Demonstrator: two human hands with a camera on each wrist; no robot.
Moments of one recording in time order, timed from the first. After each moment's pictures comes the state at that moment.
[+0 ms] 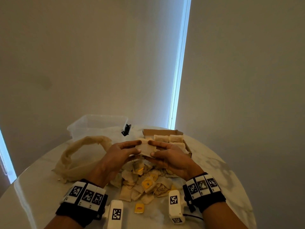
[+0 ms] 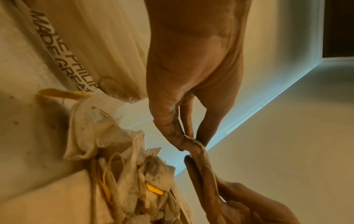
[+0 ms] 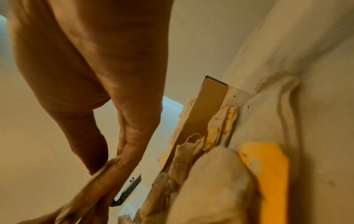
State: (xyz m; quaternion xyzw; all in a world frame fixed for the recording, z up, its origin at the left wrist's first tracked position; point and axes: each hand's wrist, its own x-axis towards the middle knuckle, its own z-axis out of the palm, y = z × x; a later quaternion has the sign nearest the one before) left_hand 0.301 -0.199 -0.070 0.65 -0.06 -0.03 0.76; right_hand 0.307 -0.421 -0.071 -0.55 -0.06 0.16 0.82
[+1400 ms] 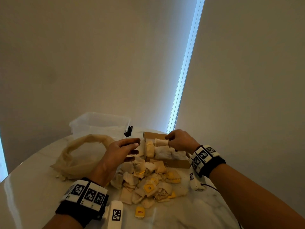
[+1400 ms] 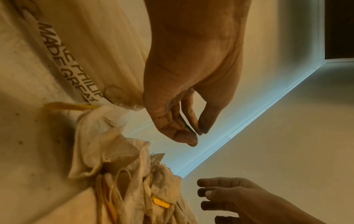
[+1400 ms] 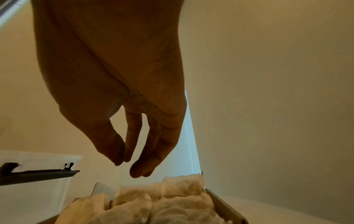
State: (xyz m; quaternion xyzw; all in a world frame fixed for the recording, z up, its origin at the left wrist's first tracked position) left_hand 0.302 -0.187 -0.070 0.67 -0.07 0.03 0.74; right_hand 0.376 -0.451 -0.015 -0.97 -0.06 -0.05 0.23
